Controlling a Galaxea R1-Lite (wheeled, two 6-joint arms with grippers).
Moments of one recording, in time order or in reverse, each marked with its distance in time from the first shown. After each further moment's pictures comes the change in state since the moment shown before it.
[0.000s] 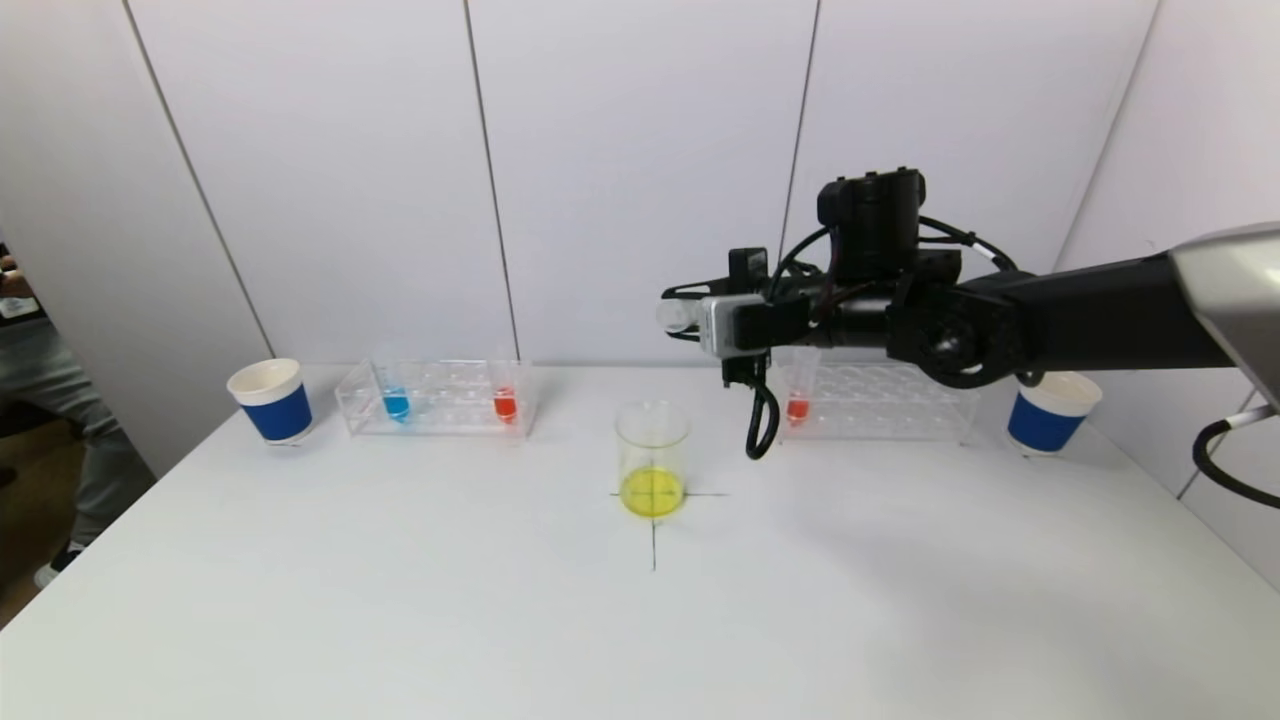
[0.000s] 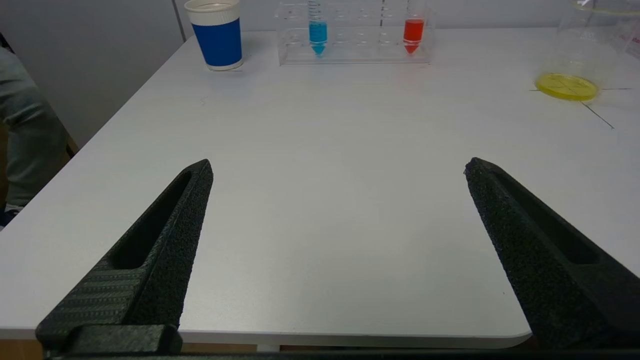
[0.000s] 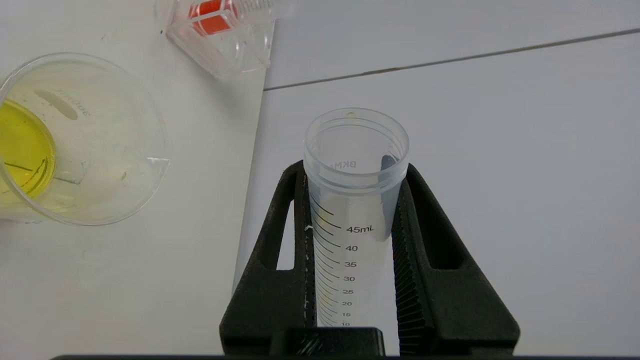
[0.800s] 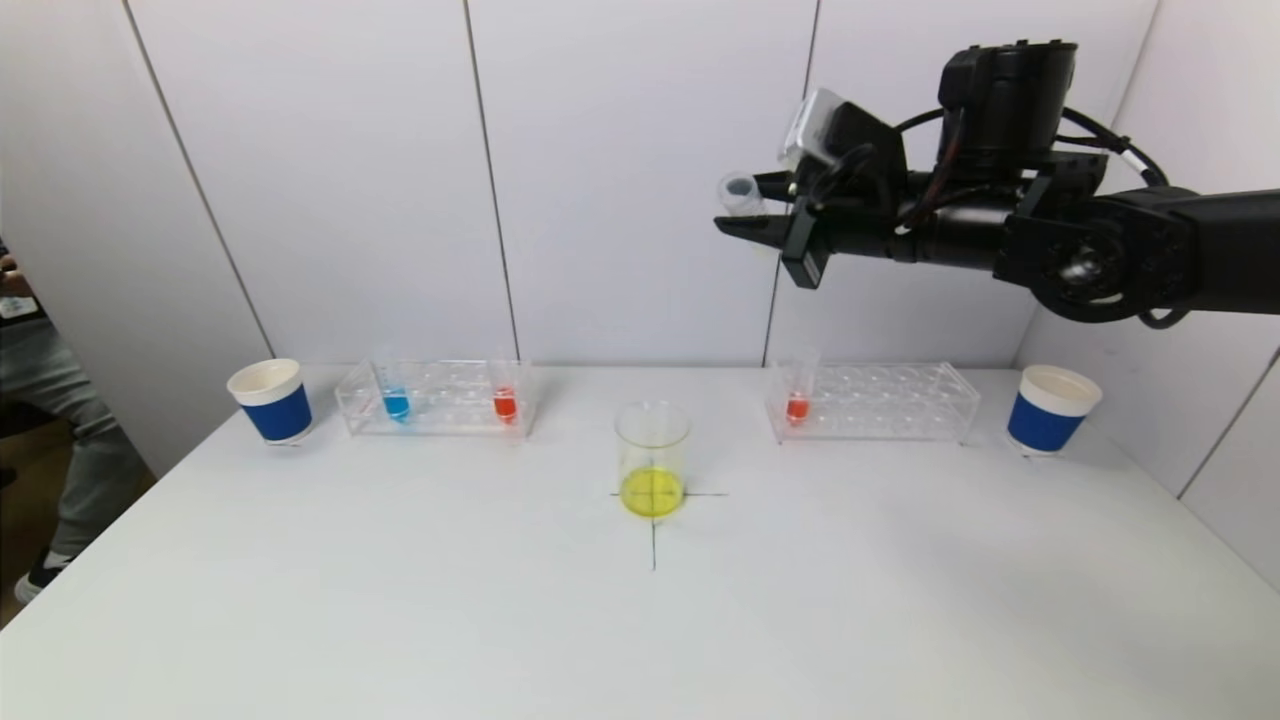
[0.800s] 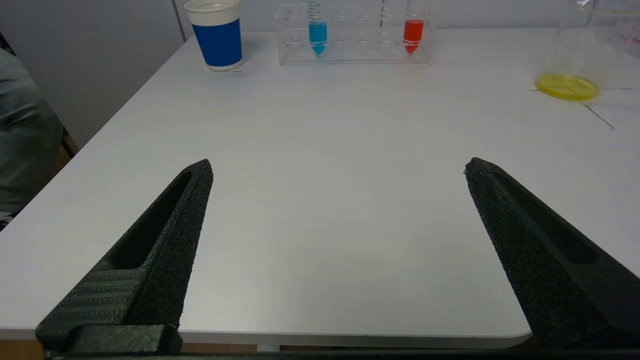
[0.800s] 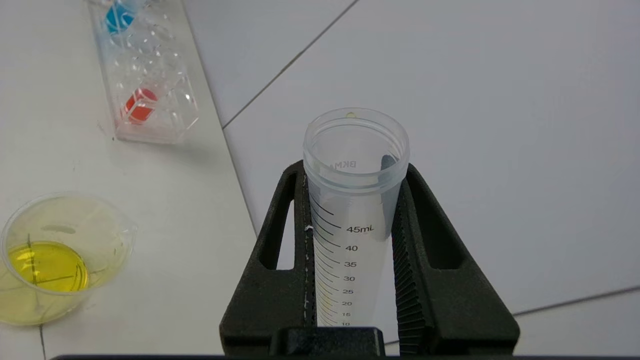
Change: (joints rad) left arm 0.000 0.000 0.000 0.000 0.000 0.000; right arm -0.065 -0.151 -0.039 -0.008 -0.065 0.602
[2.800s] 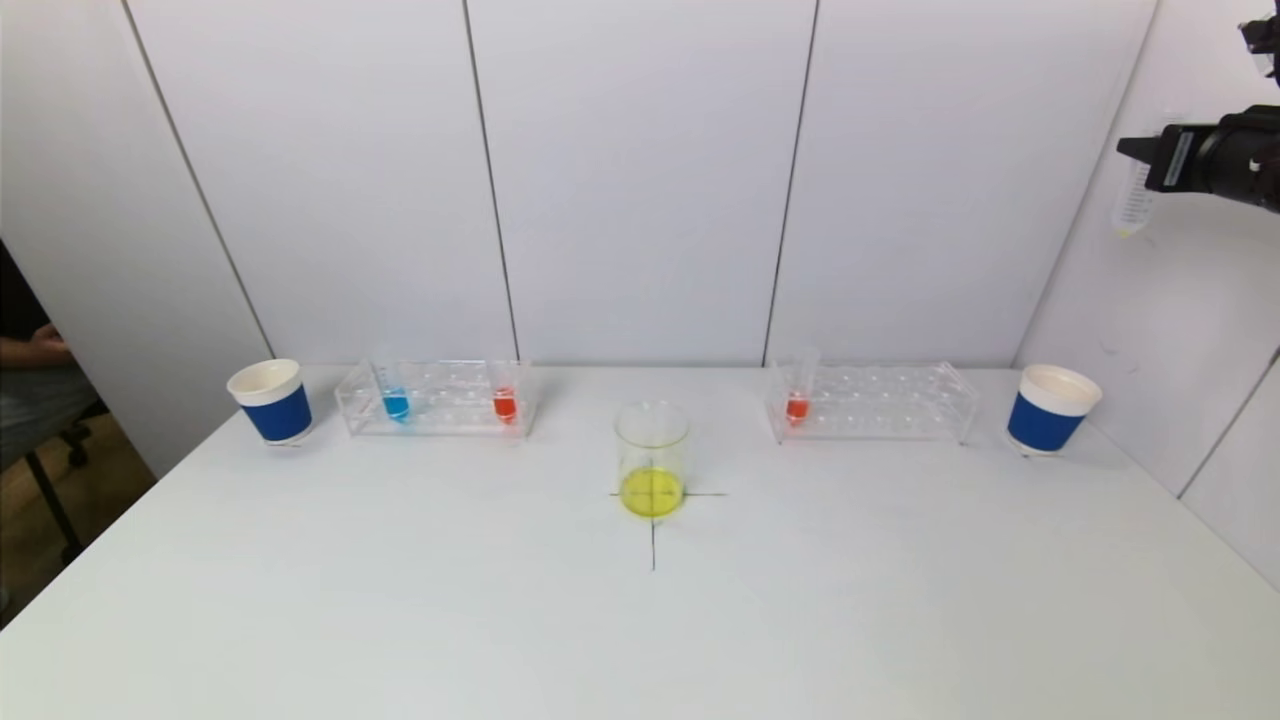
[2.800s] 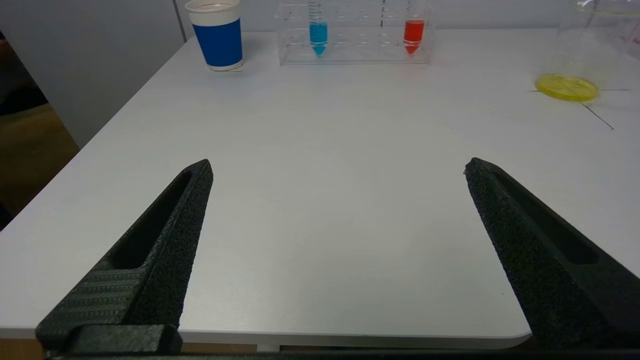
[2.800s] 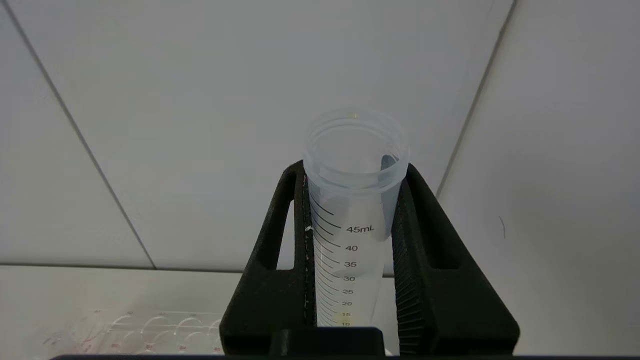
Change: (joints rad) left arm 0.000 0.000 0.000 0.000 0.000 0.000; right arm -0.665 -0.054 -0.036 0.049 -0.244 0.764
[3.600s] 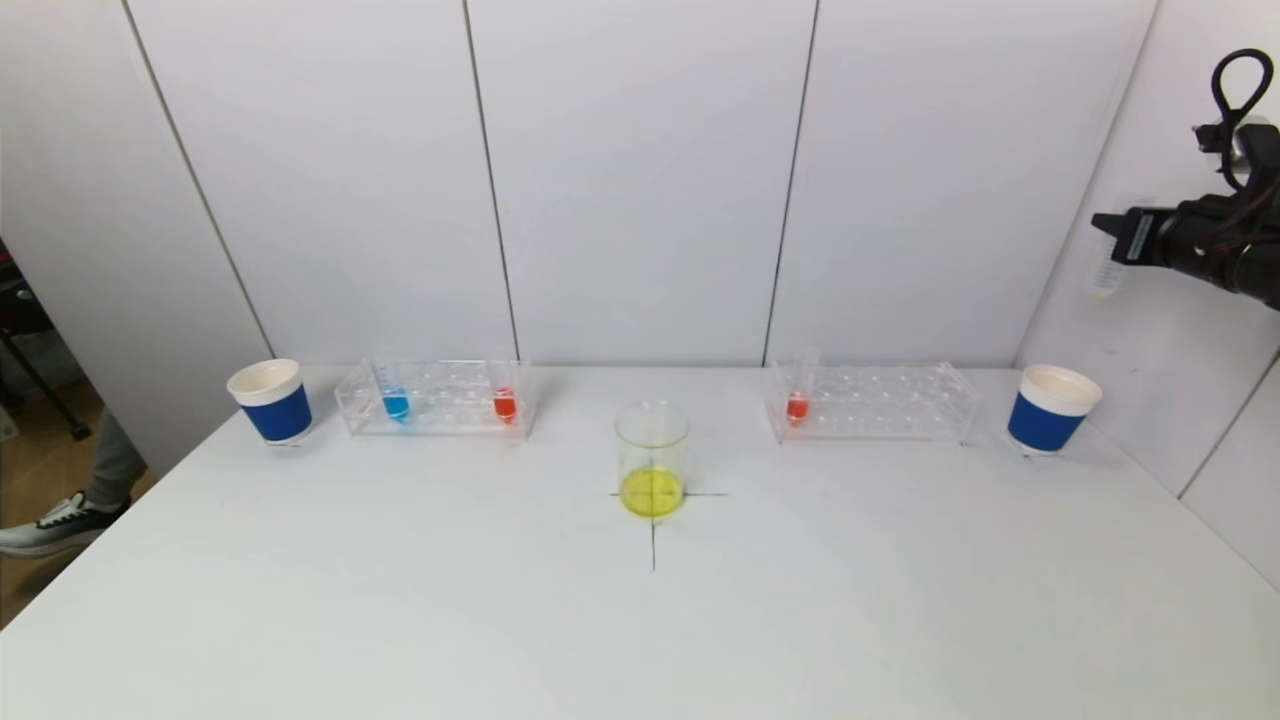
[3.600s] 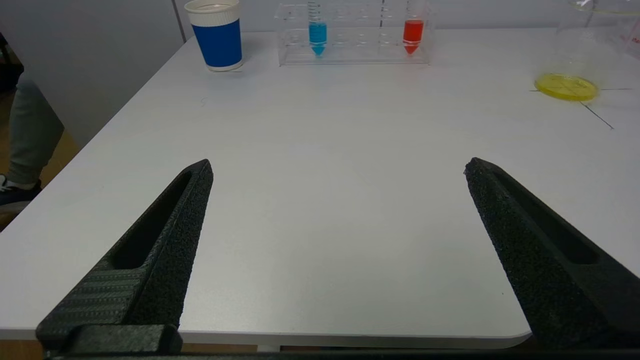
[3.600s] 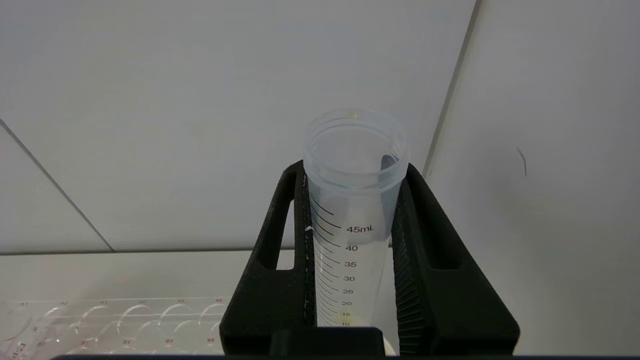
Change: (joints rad) left arm 0.000 0.000 0.000 0.000 0.000 0.000; right arm -0.039 0.117 0.159 -0.226 0.005 0.030
